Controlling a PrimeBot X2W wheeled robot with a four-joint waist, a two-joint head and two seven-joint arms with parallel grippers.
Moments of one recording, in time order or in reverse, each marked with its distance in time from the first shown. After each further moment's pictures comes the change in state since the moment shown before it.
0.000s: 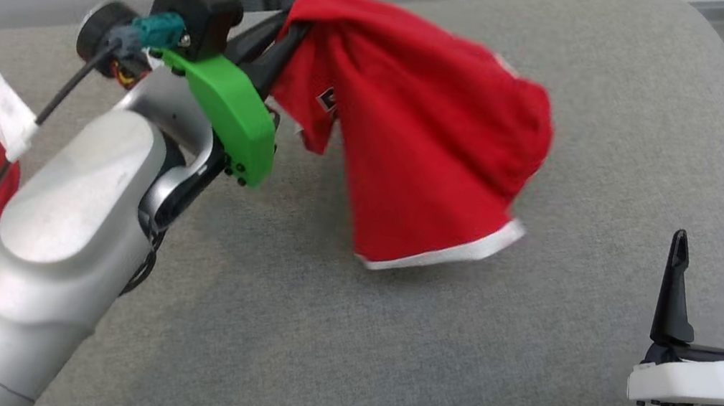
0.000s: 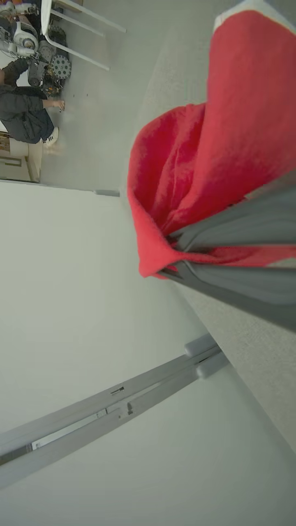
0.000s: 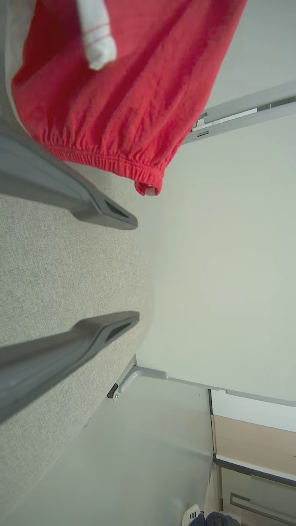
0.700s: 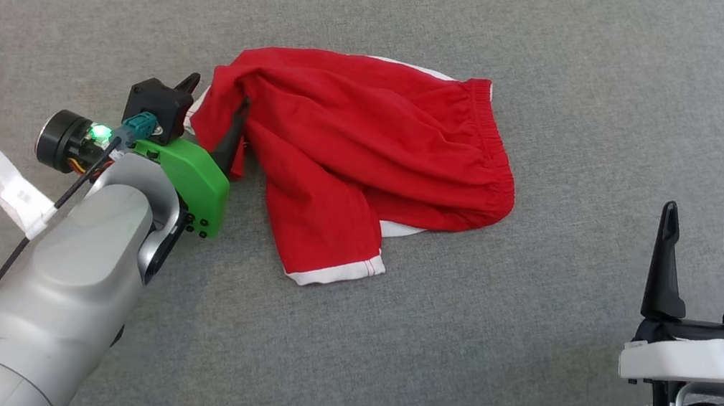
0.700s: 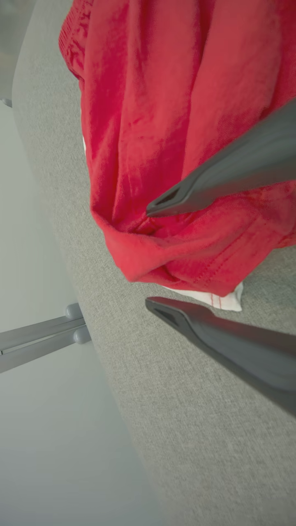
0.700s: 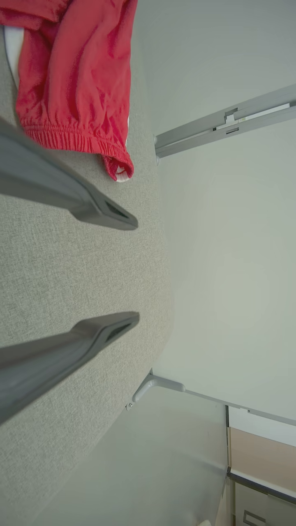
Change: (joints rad) left arm 0.027 -0.090 -0.030 0.561 0.087 0.080 -0.317; right arm -0.054 0.000 0.029 -0.003 0.010 0.000 0.000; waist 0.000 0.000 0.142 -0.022
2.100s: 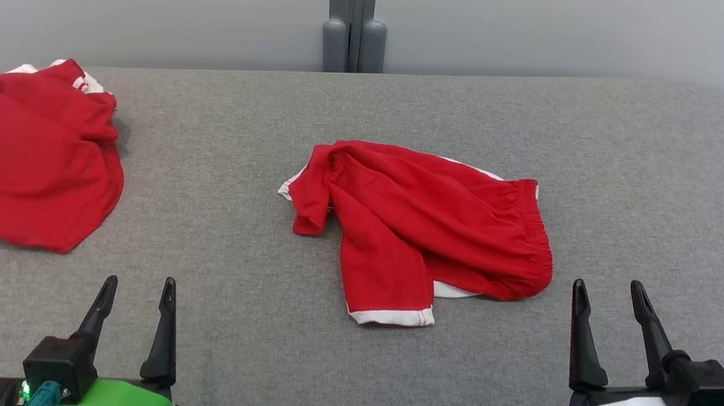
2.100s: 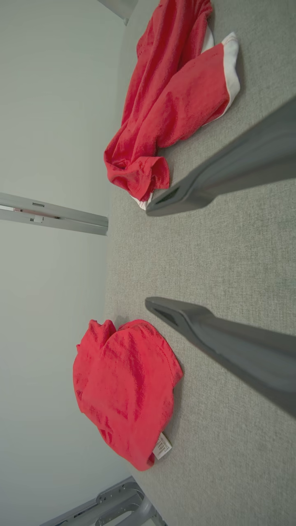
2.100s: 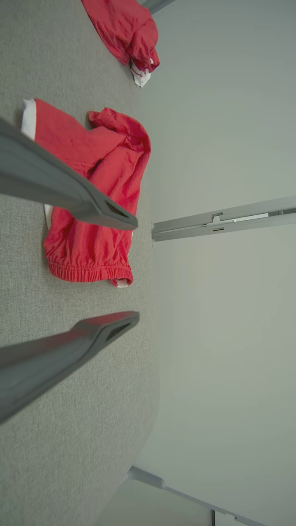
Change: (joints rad) left arm 0.855 -0.086 0.498 -0.739 0.202 0.126 -0.026; right arm 0.128 0.001 0.137 0.063 -0.011 0.000 0.000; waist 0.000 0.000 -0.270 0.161
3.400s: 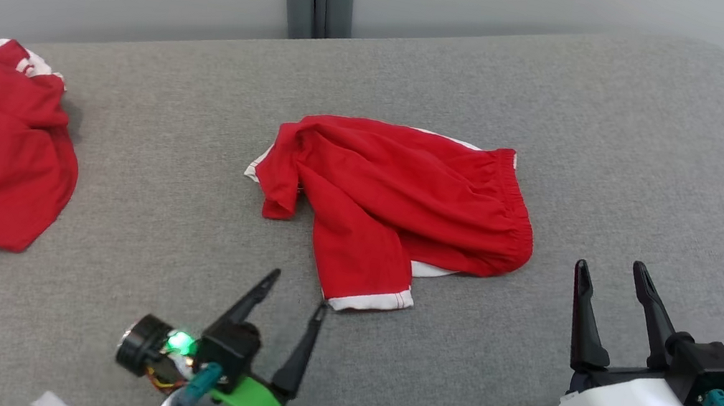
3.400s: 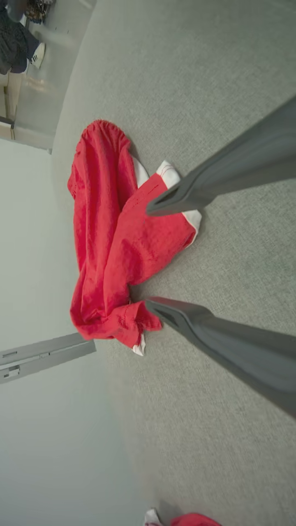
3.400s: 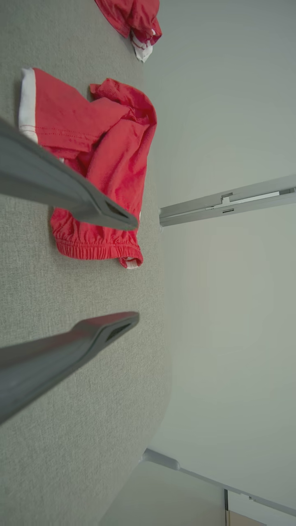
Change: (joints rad) left arm -0.156 -0.061 -0.207 0.149 0.226 -0.168 0.008; right arm -0.040 0.000 0.004 0.008 0.010 0.000 0.000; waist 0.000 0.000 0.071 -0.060
